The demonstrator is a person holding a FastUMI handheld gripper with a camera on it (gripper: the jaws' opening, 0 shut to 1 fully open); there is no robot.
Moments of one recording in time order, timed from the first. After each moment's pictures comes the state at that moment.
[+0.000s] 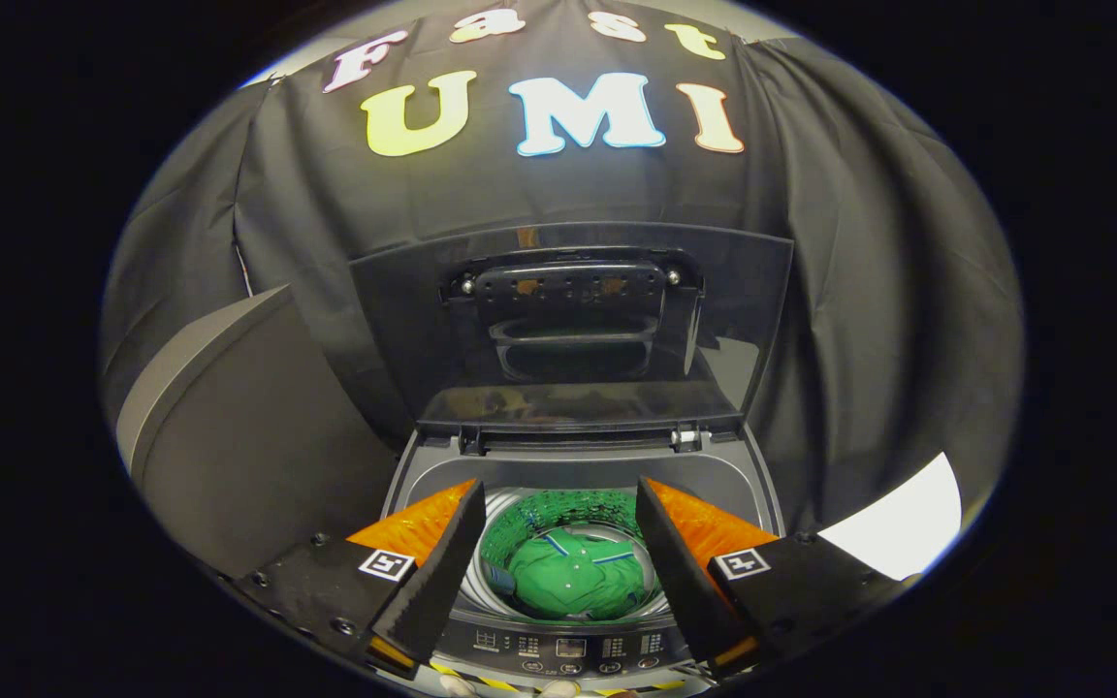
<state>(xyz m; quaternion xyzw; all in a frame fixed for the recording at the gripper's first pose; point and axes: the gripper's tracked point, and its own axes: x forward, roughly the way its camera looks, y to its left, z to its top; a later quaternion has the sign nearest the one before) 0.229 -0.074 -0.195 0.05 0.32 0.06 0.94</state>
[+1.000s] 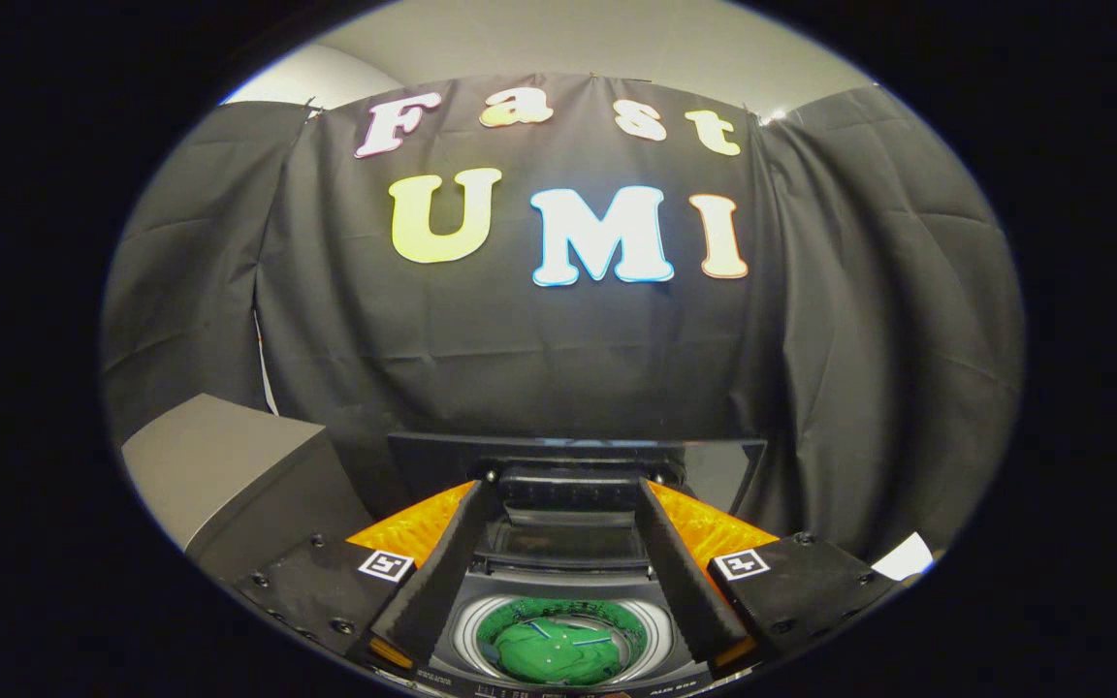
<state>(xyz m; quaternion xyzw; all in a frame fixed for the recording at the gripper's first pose) 0.284 -0.074 -0.054 0.02 0.15 0.06 0.99</state>
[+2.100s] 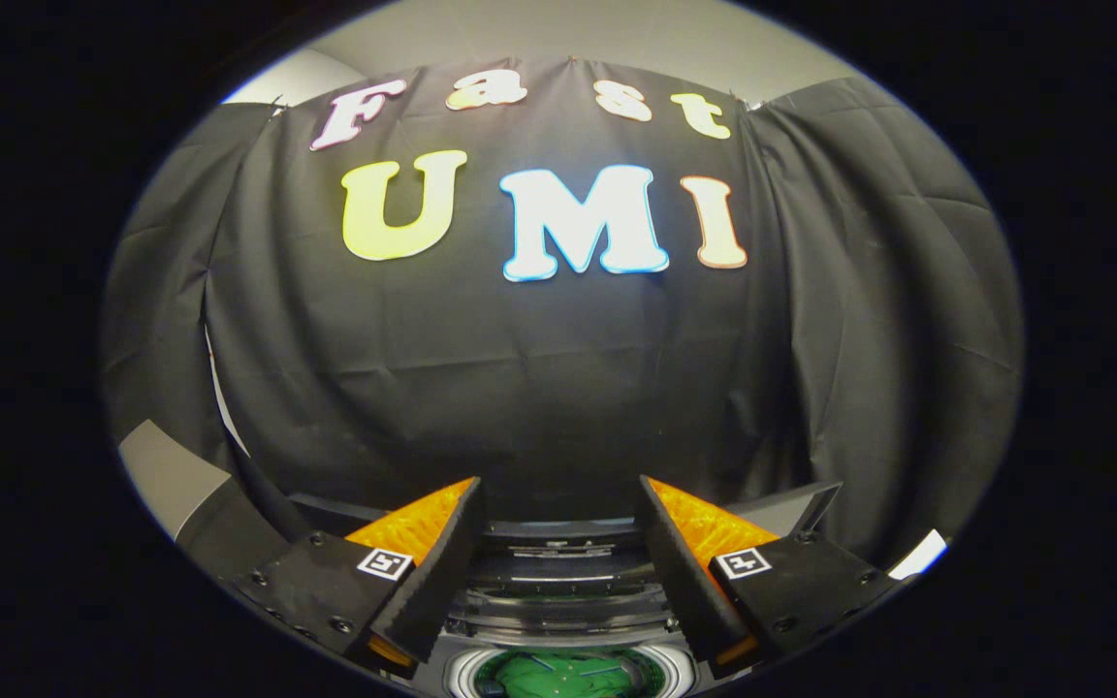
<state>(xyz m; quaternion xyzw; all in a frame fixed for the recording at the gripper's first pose) 0.395 -0.068 -0.083 0.04 0.16 0.03 0.99</state>
